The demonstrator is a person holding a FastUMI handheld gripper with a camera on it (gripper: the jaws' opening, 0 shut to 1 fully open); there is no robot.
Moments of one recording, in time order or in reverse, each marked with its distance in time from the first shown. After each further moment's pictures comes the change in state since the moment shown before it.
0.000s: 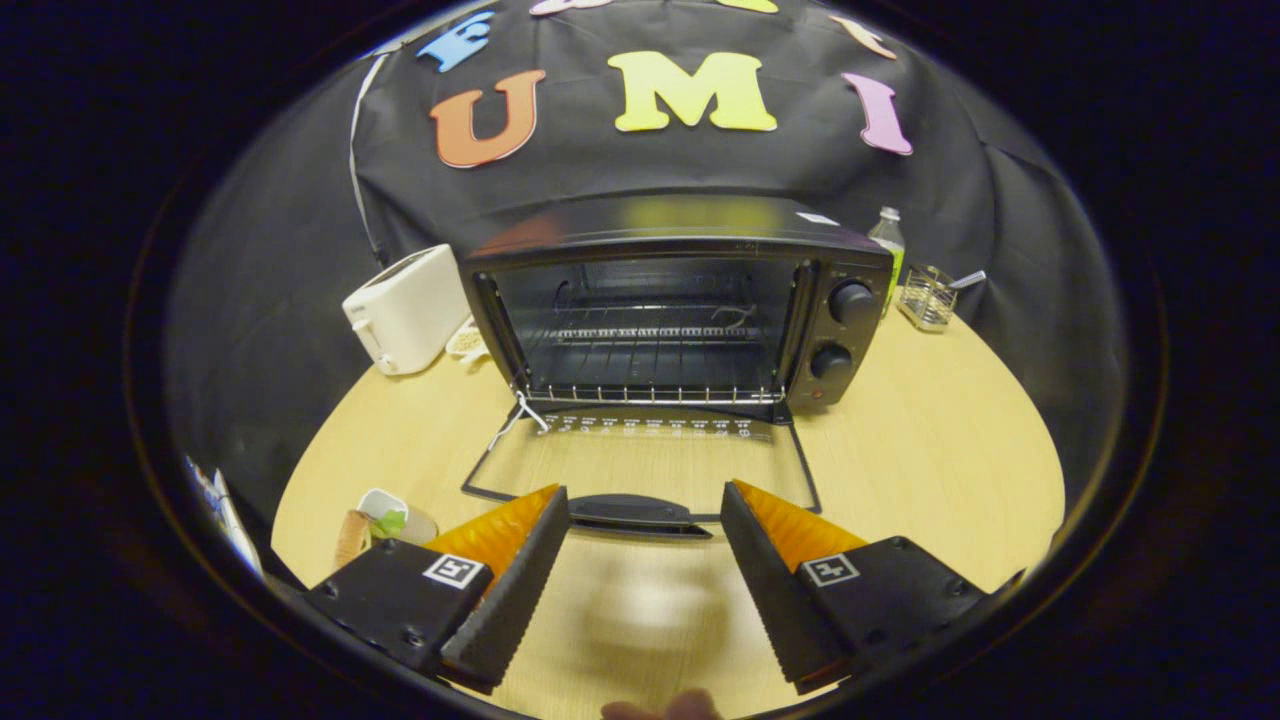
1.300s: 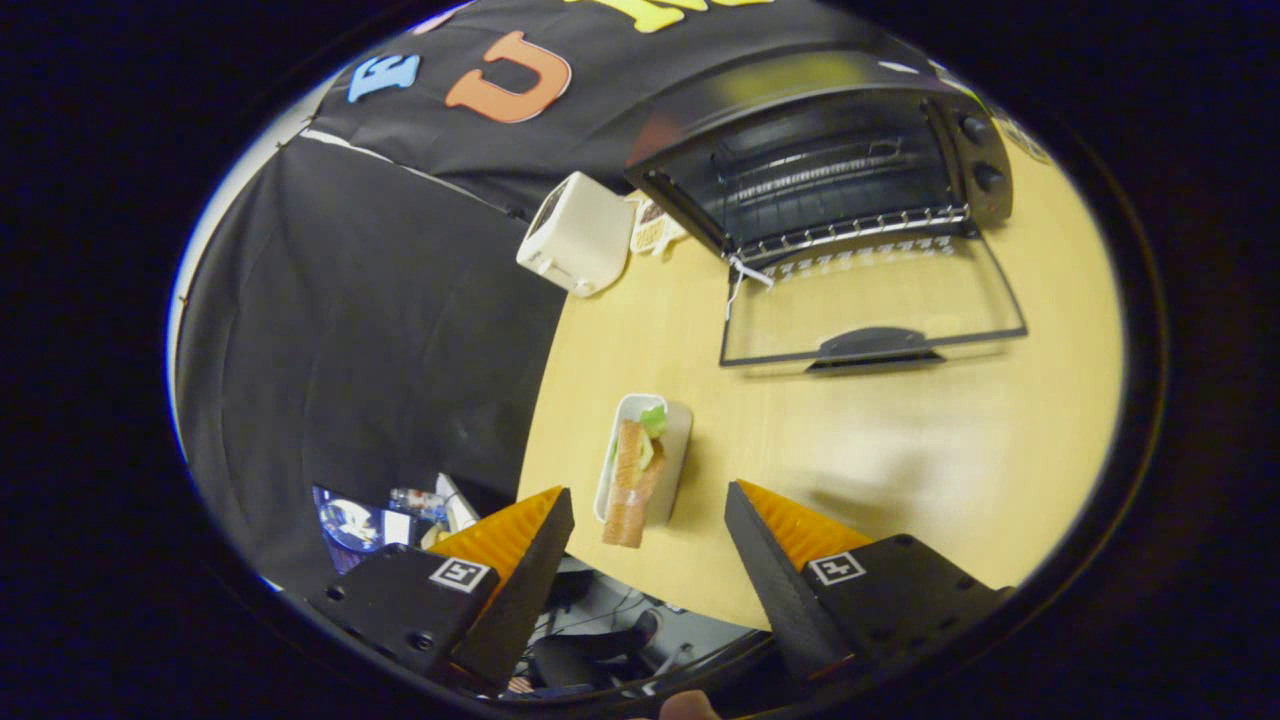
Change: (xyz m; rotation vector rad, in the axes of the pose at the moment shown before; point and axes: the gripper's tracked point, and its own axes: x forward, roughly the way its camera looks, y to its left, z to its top) arm -0.079 0.144 -0.045 0.344 0.495 0.608
